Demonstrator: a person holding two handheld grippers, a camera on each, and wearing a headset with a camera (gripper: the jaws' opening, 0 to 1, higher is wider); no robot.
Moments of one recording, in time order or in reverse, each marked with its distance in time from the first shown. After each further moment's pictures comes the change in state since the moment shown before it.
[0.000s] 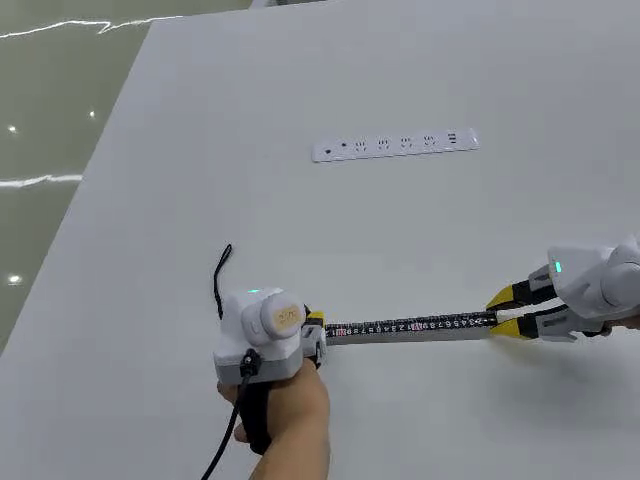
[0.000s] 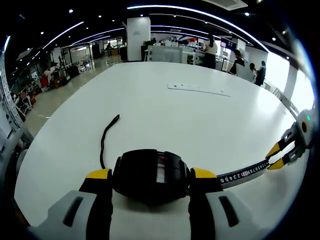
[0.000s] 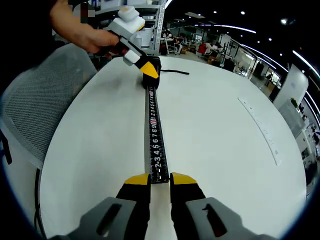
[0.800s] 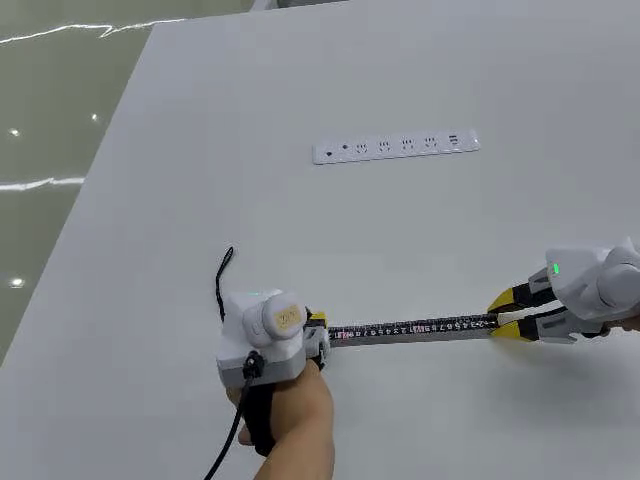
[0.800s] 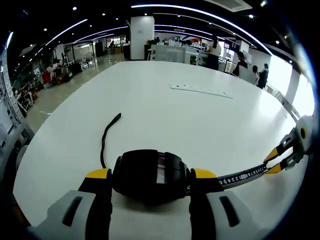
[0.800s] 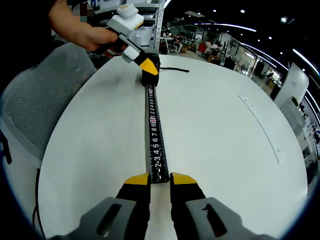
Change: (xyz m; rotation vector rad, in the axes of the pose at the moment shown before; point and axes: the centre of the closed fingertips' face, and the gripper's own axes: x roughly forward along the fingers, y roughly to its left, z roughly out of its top) left arm 0.000 0.000 -0.001 -0.031 0.008 0.013; right arm 0.005 -0.002 -0.006 0.005 0.008 0.007
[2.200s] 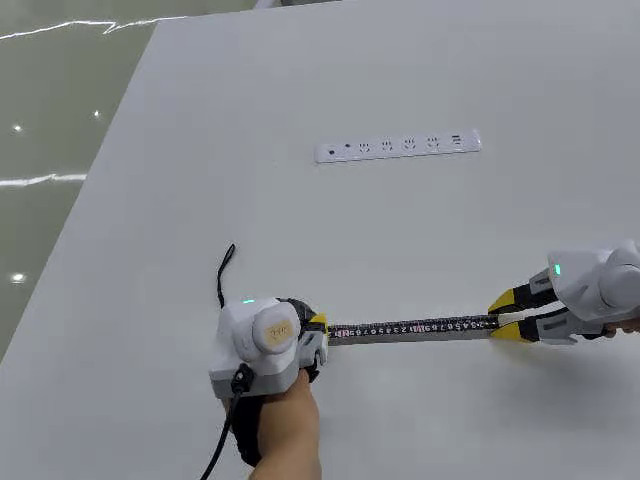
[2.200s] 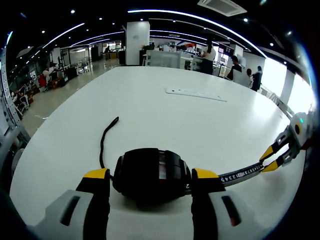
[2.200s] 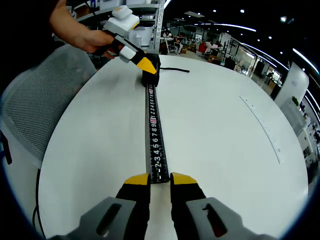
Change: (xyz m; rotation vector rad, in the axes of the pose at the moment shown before) left arm -0.003 0.000 0.003 0.010 -0.057 -0.046; right arm 0.001 0.001 0.001 0.001 -0.002 0.006
